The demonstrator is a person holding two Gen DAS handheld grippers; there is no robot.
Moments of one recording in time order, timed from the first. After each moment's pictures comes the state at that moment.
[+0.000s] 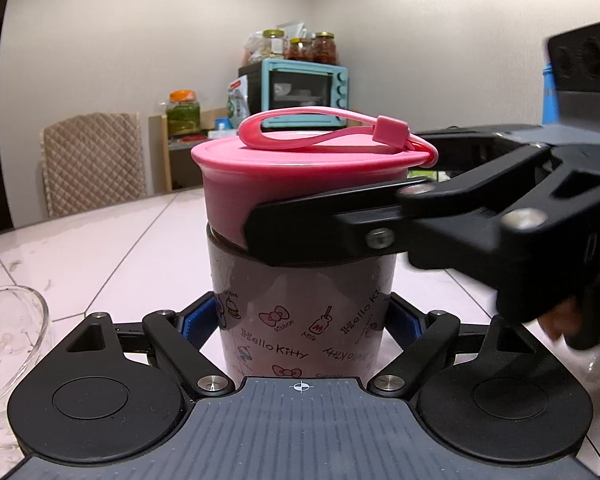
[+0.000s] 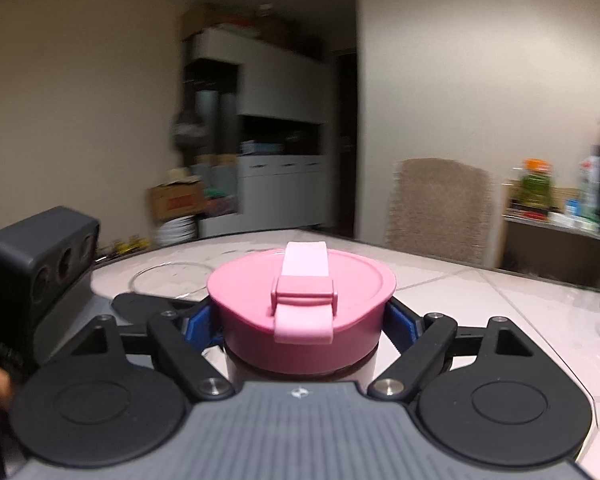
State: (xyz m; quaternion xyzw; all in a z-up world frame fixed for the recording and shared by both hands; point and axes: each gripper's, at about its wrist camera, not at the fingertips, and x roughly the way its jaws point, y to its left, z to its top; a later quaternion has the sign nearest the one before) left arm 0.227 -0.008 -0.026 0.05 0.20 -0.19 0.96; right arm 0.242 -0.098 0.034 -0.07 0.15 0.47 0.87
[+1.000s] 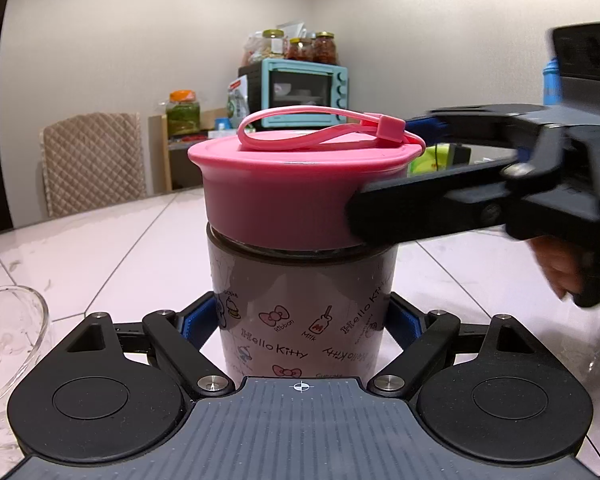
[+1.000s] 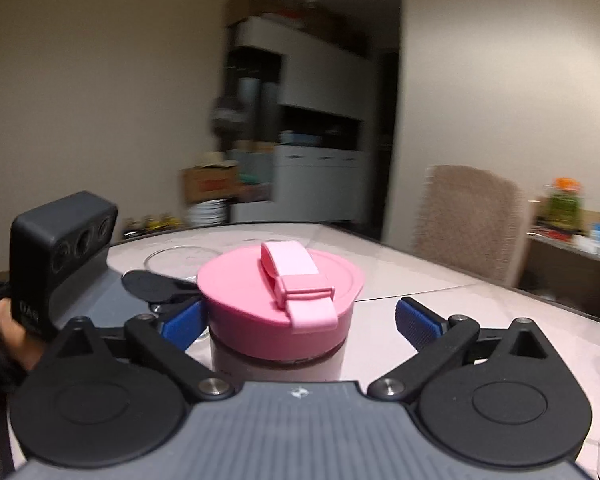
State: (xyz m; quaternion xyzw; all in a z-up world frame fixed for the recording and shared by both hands) left arm 0.229 -0.009 -0.026 0.05 0.20 -0.19 0.96; right arm 0.221 -0.120 0.051 -0.09 0.13 0.43 0.89
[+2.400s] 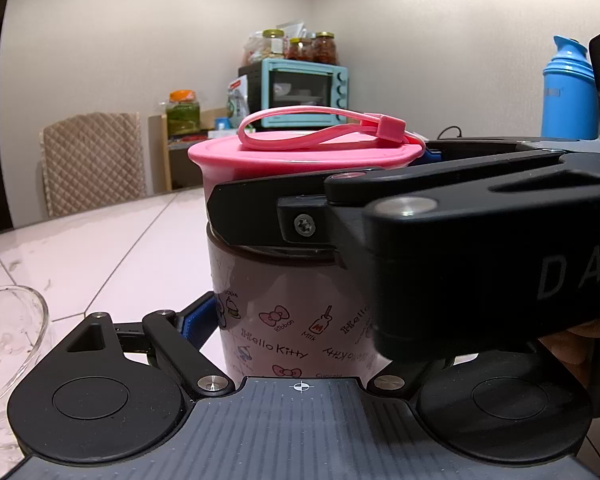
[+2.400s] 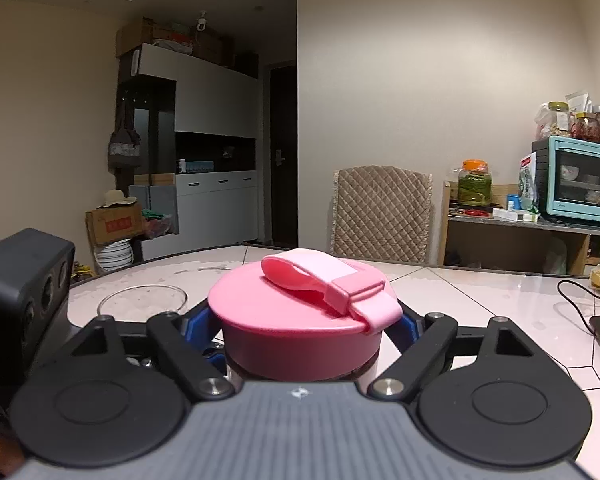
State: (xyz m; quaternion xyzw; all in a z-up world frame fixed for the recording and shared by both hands) left arm 0.228 -0.010 -0.027 0.05 0.20 -0.19 0.96; right arm 0.217 -0.068 0.025 -0.04 0.13 0.31 0.94
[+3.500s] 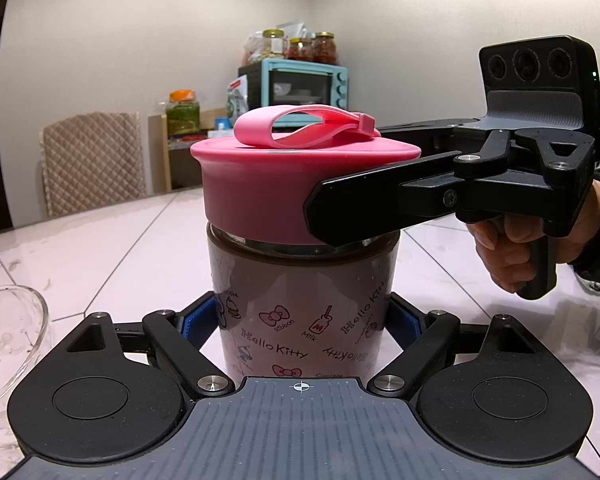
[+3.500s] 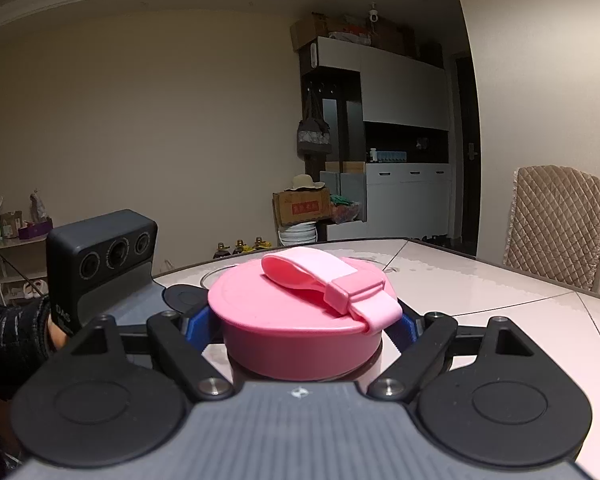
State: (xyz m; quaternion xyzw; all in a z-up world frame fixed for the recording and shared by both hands) left arm 0.225 -0.010 -0.028 0.04 0.20 -0.20 0.96; right arm 0.299 -0.128 0.045 -0.05 0.14 0.60 0.79
